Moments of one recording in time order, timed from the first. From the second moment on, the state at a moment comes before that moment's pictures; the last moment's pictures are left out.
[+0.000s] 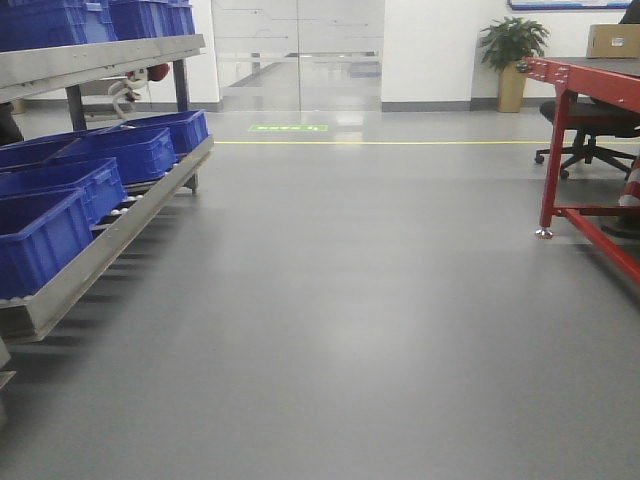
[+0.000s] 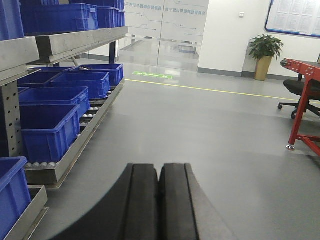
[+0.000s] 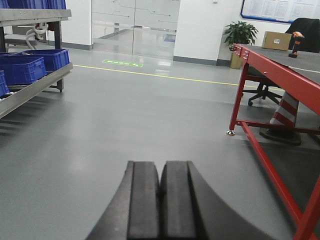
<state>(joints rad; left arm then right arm) 0.02 0.00 0.00 0.00 0.07 -0.07 -0.10 0.00 0.00 0.08 0.11 -0.12</state>
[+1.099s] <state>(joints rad) 0.02 0.00 0.00 0.00 0.07 -0.07 -0.10 0.00 0.00 0.08 0.11 -0.12</state>
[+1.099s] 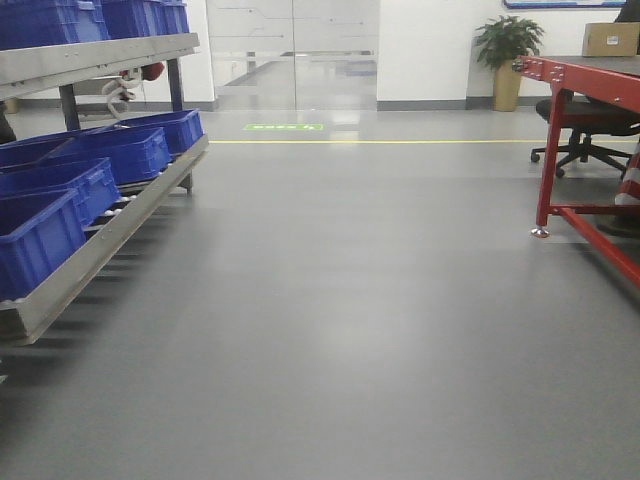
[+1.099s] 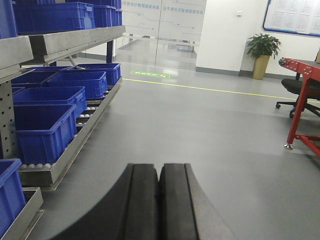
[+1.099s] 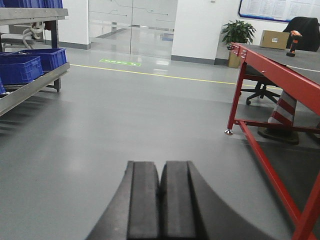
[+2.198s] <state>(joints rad) 0.02 0.00 0.00 0.00 0.07 -0.07 -0.10 0.00 0.00 0.08 0.11 -0.12</state>
